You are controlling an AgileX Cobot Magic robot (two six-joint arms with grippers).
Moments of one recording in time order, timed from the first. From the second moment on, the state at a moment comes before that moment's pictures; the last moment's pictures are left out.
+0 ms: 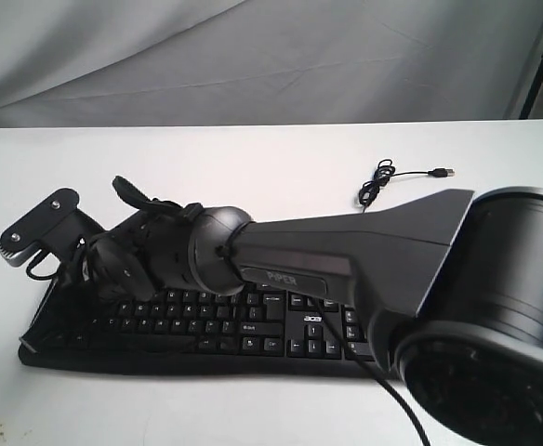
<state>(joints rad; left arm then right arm) -0.18 0.00 0.00 0.04 0.26 -0.02 0.99 2.38 -1.79 0.07 0.32 -0.13</state>
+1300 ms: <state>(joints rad) -0.18 0.00 0.00 0.04 0.26 -0.02 0.99 2.31 -1.70 0.05 0.28 -0.12</state>
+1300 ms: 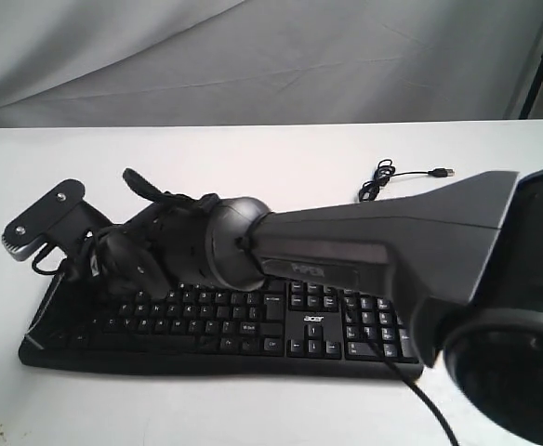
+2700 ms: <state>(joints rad) -0.18 0.00 0.00 0.04 0.26 -0.02 0.85 2.10 -1.23 0.08 0.07 -0.11</state>
